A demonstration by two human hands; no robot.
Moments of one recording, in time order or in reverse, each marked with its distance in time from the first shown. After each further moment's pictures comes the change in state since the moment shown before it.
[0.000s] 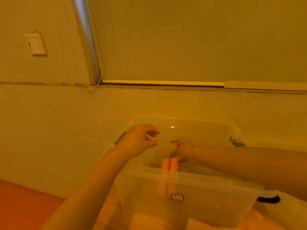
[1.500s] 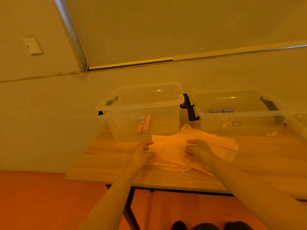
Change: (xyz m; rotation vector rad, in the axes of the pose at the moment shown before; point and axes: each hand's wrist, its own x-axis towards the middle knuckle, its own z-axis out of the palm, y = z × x) left_hand -0.222 0.057 0.175 -0.282 0.035 -0.263; right_hand -0.288 0.194 -0.037 0.451 0.276 0.136
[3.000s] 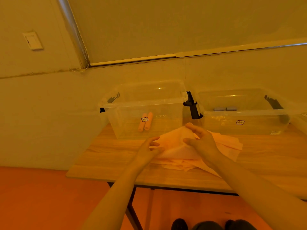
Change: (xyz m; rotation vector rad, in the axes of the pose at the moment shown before) left_hand -0.015 0.020 -0.002 -0.174 -0.131 -0.023; right_hand -0.018 -0.021 0.006 -0.099 0.014 -0.419
